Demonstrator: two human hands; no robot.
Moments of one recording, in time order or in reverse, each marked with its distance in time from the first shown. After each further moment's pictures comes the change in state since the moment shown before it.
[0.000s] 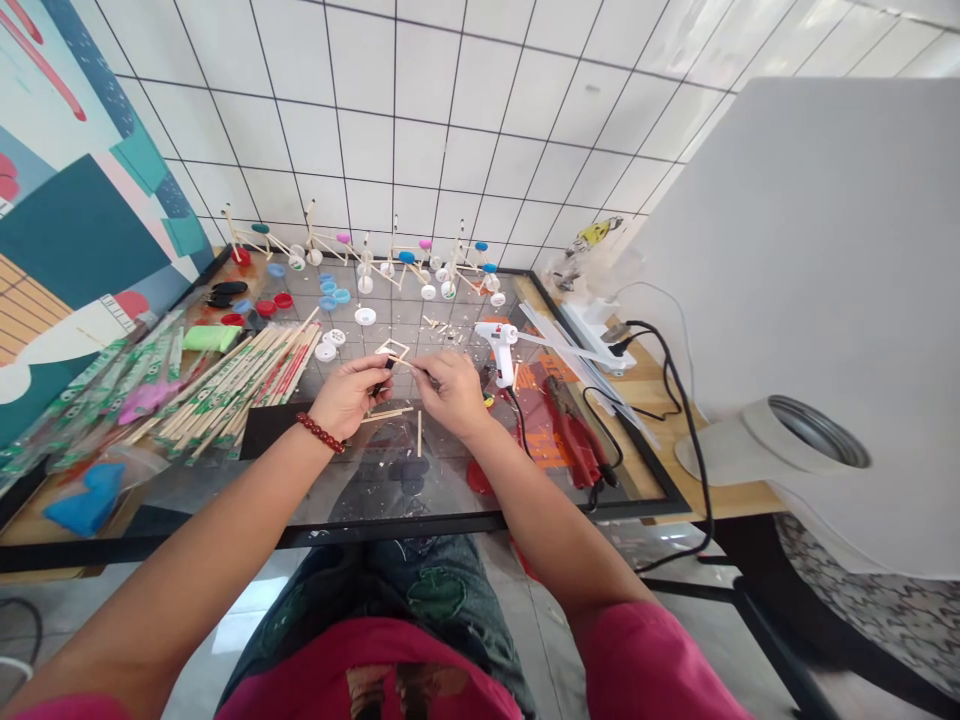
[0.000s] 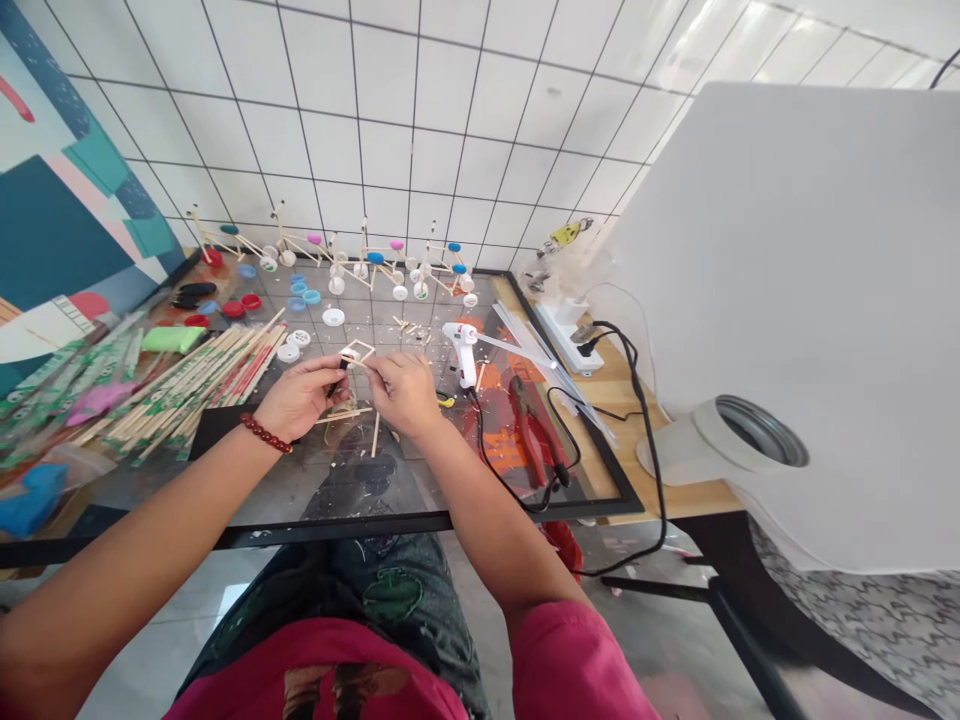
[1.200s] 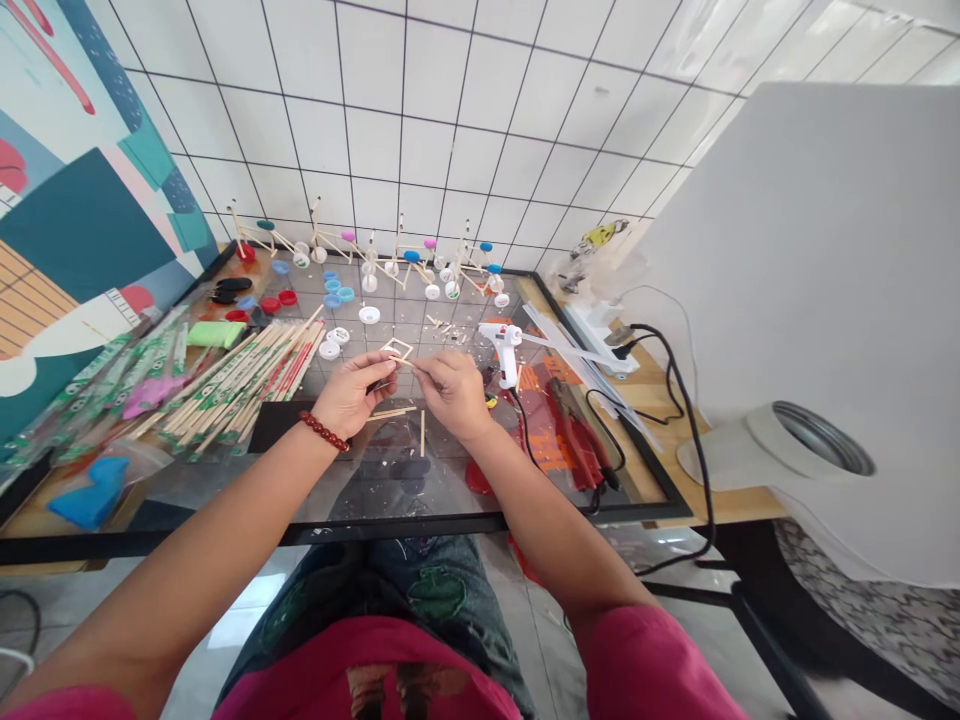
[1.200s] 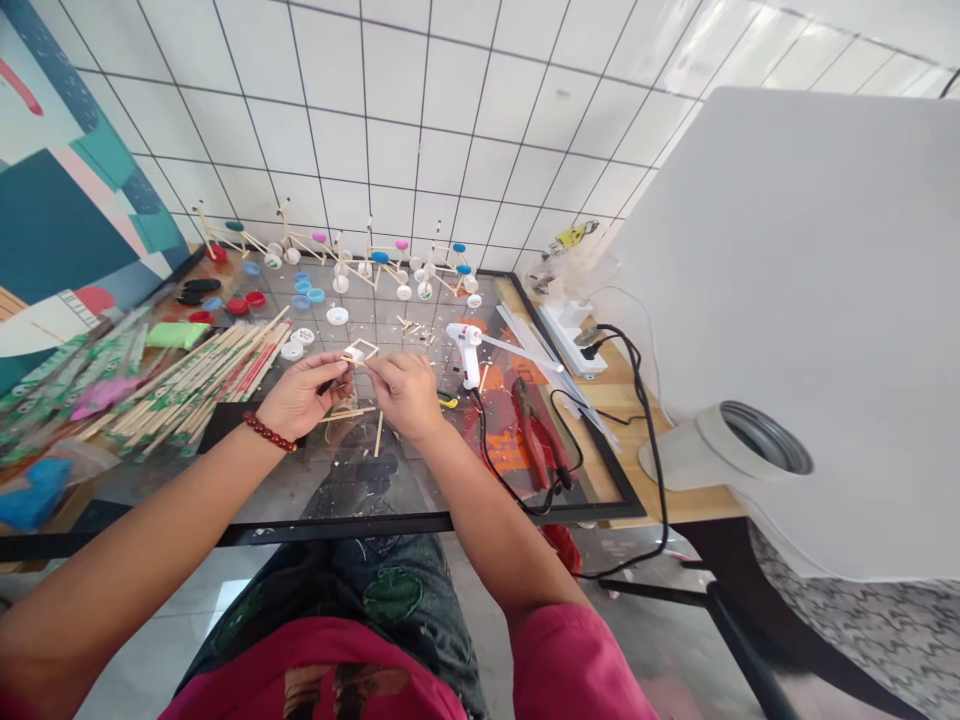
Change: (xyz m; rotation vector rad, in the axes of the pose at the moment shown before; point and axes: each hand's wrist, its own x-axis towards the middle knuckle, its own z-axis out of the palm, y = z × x) left_hand -0.007 0.006 0.005 -0.076 0.001 -0.007; right_hand -0.003 -0.001 0.002 0.026 0.026 -0.009
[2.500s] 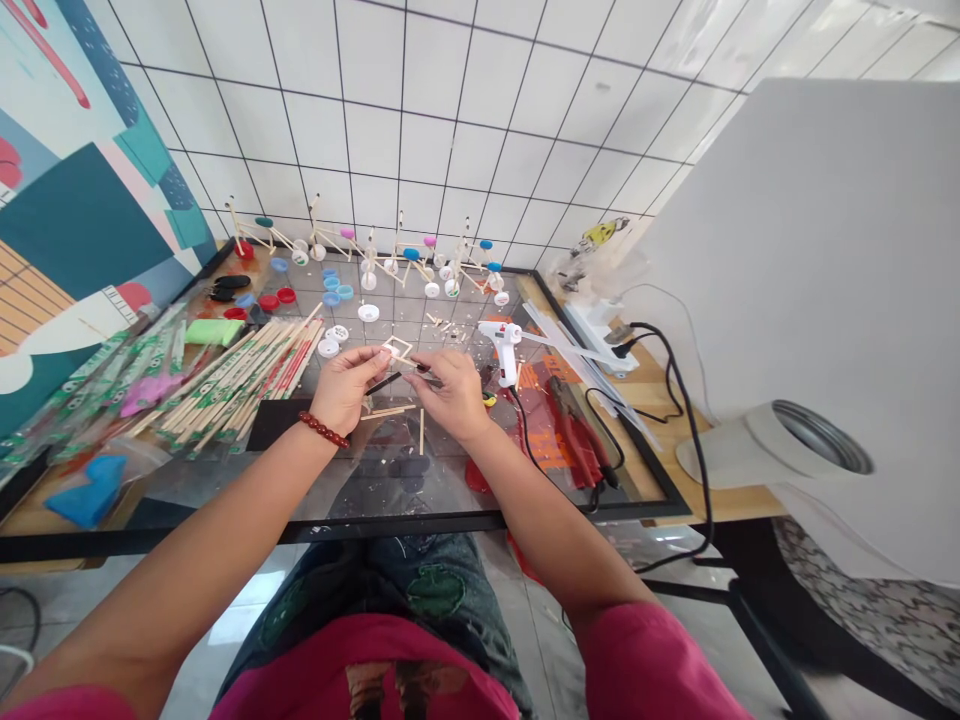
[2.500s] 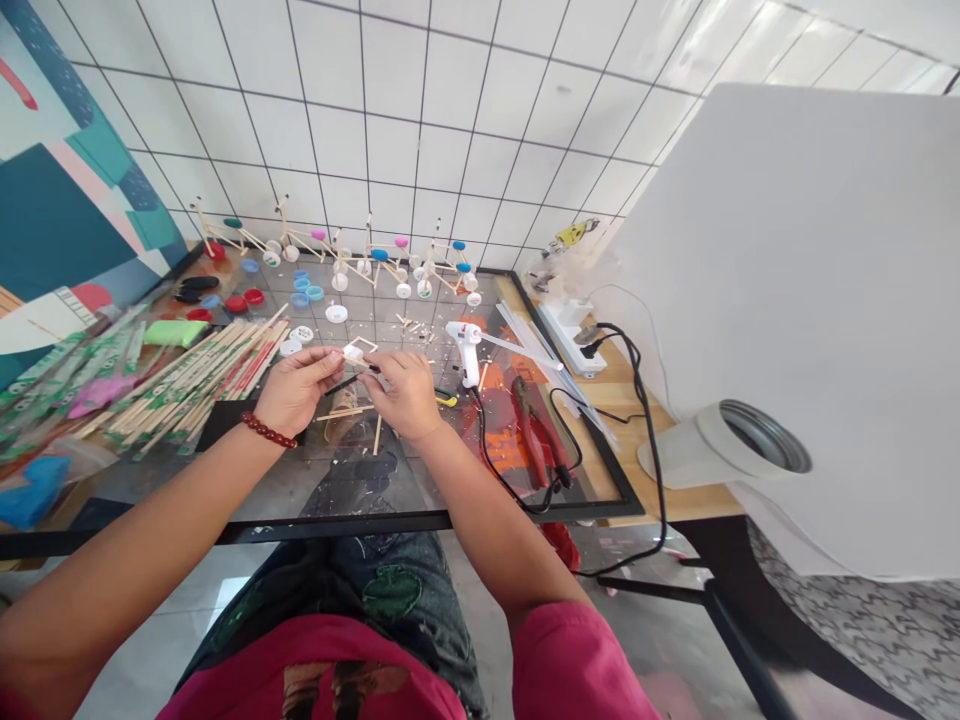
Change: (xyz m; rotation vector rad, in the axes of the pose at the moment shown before) left_hand 0.007 -0.006 -0.005 0.080 0.038 0.214; right_hand -0.001 -0.002 0.002 0.045 0.020 0.033
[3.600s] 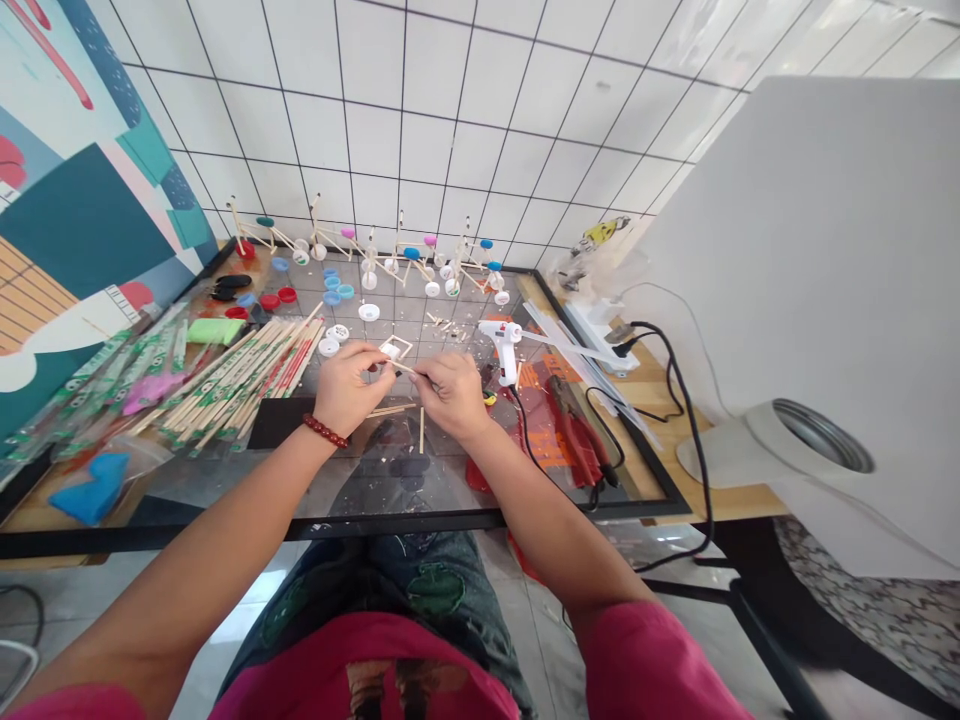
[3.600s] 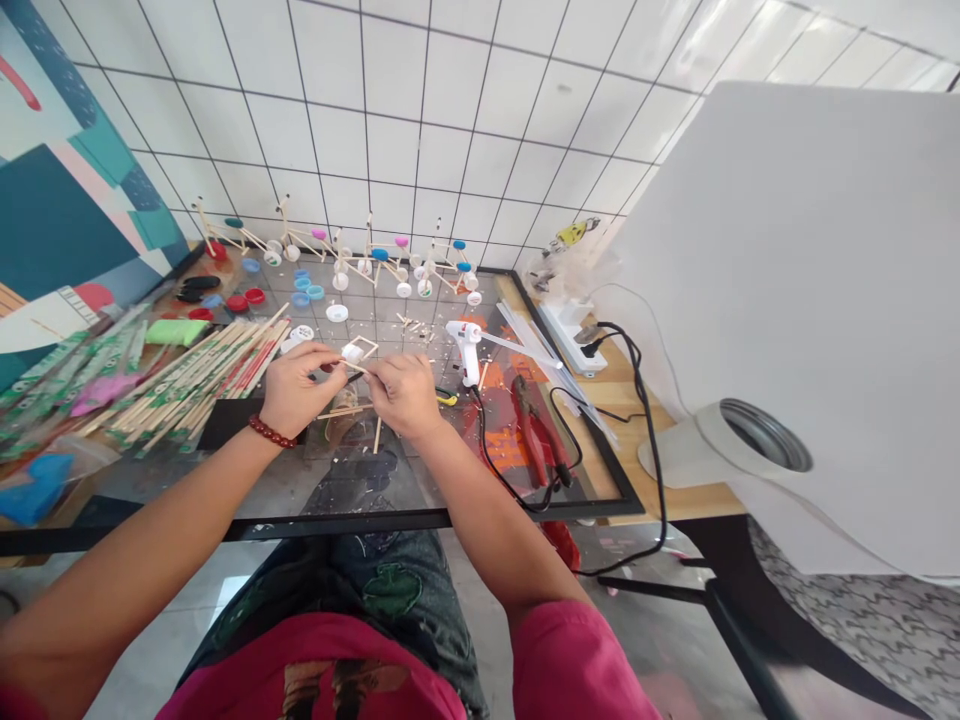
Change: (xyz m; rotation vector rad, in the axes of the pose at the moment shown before) left_hand 0.012 -0.011 -0.022 0.982 -0.062 0.903; right_hand -0.001 -0.004 -0.003 -0.082 -0.086 -0.028
